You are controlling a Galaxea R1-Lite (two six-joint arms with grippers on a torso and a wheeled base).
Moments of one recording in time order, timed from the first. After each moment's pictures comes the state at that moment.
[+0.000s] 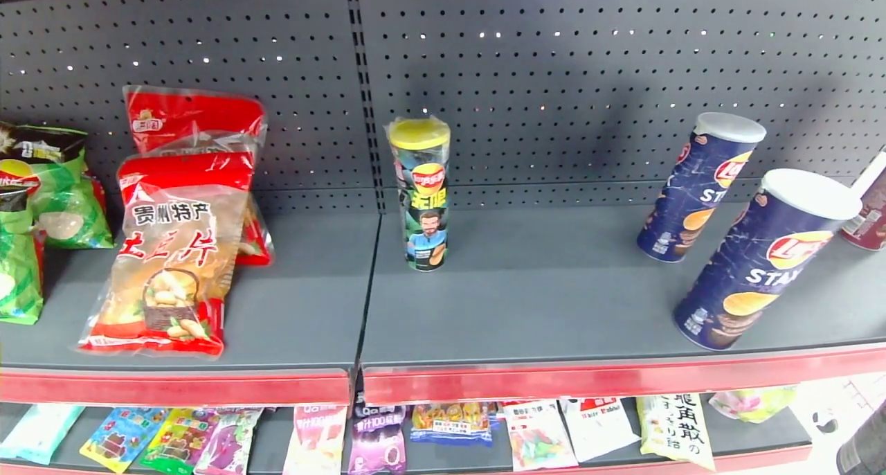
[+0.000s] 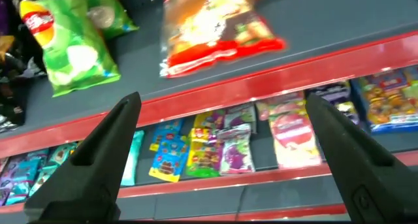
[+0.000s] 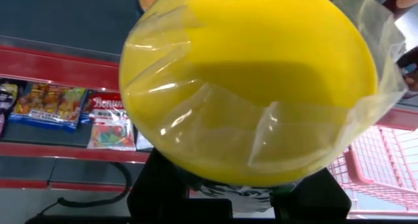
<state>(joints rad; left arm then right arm) -0.08 0.28 -0.26 0.12 0.17 0.33 0.10 0.54 -0.36 0.05 -0.16 -0.24</state>
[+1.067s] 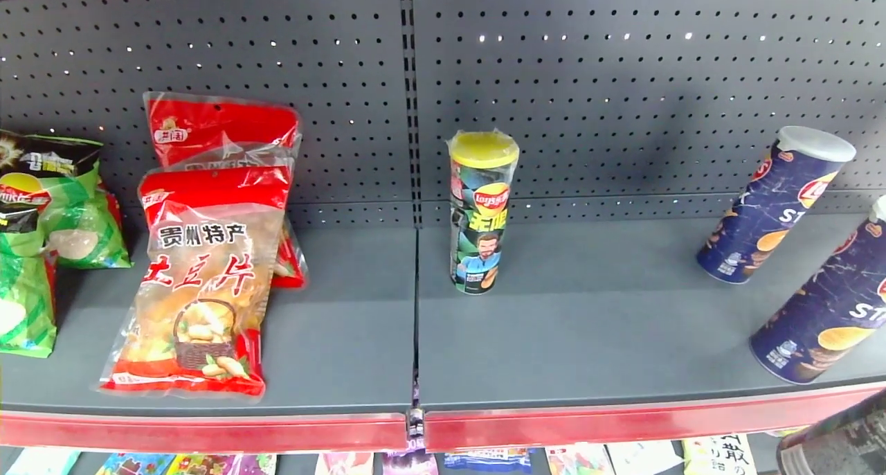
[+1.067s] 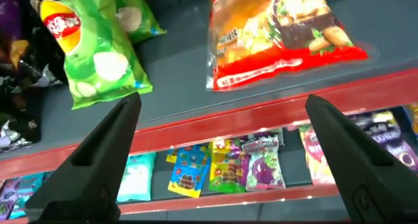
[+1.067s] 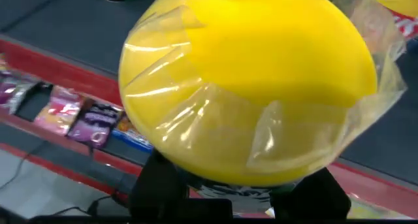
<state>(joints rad) -0.08 0.27 -0.26 0.12 0.16 0.34 0.11 0.45 -0.36 0.06 0.23 -0.23</state>
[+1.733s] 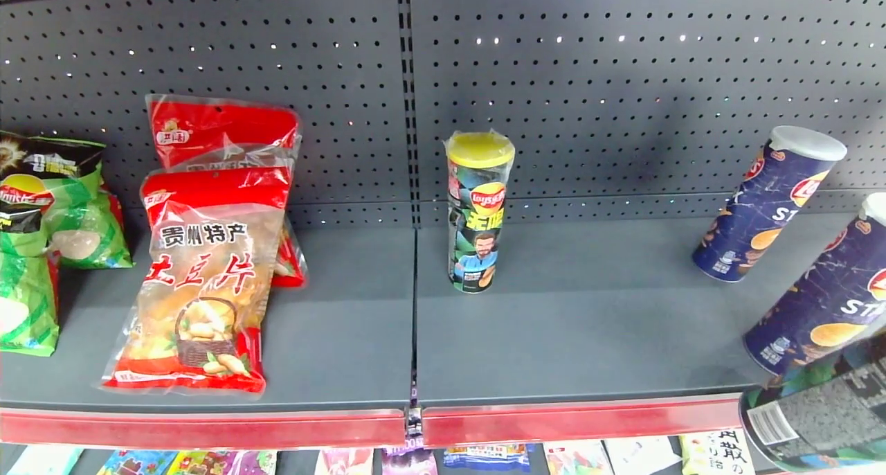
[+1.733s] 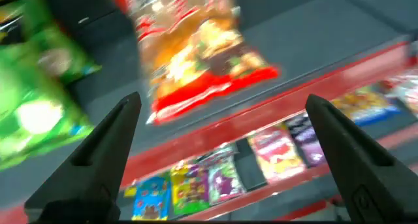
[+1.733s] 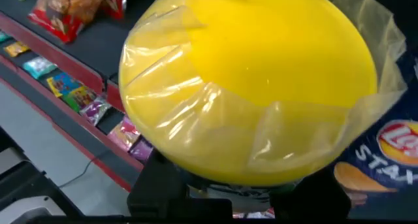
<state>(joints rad) -0.08 0.42 -0.35 0.11 -0.15 0.34 0.23 0.64 -0.60 0.06 0.37 -0.17</state>
